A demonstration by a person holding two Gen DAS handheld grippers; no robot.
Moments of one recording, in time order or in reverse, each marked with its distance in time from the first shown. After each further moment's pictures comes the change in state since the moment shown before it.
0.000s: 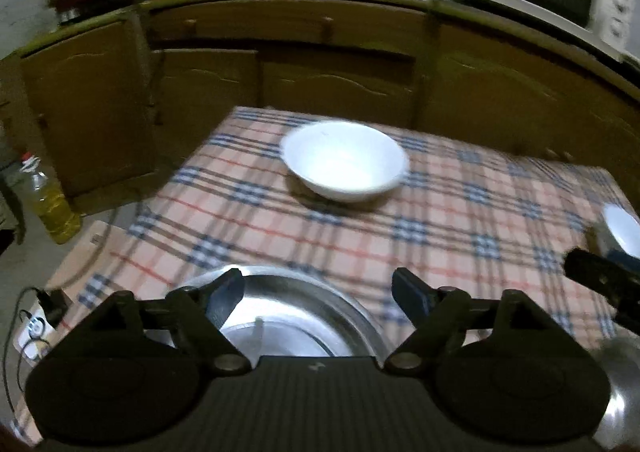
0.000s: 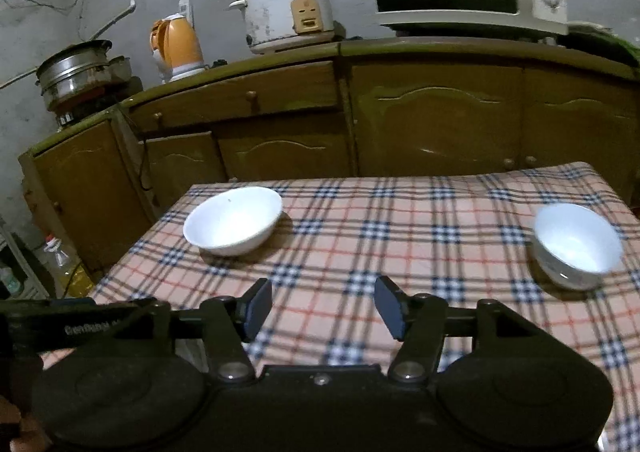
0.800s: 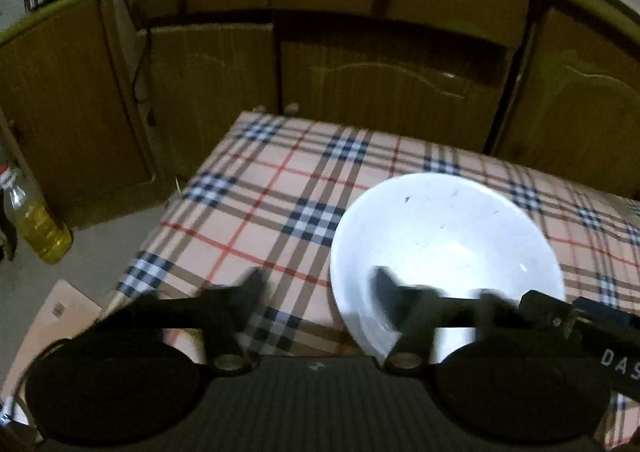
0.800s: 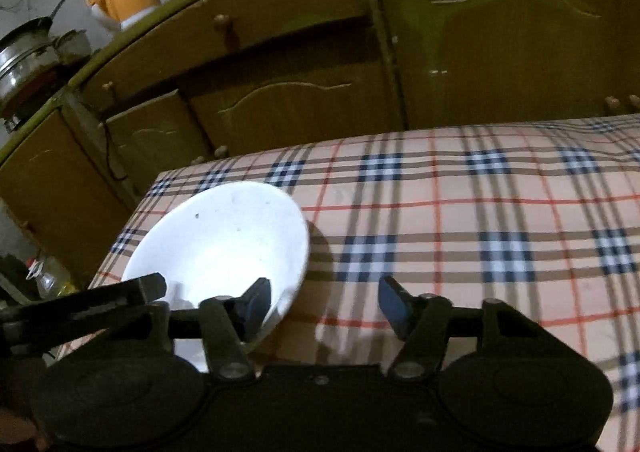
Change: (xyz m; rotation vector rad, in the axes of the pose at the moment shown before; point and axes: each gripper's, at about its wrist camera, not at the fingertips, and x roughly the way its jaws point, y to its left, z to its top) left arm 0.177 0.029 0.089 -0.014 0.080 0.039; right arm 0.237 0.034 0.048 0.125 0.209 0.047
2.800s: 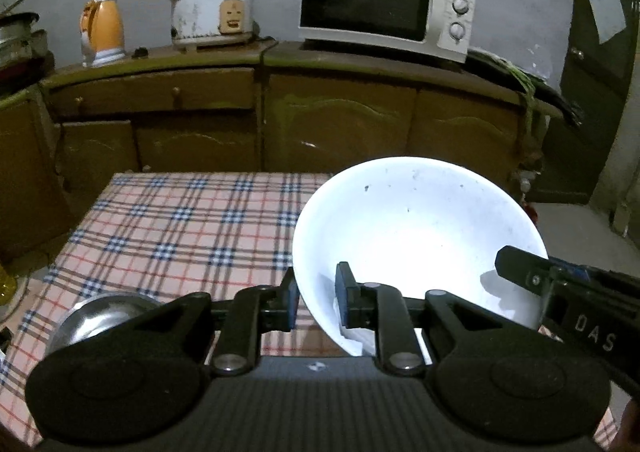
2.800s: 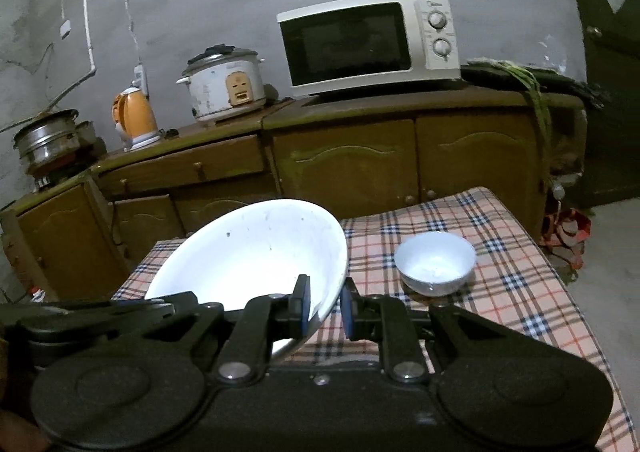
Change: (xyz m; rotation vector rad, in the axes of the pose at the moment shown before) left arm -0.293 -0.150 -0.143 0.194 -0.194 -0.302; right arm -0.399 -0.101 -0.124 -0.010 -0.349 -0.161
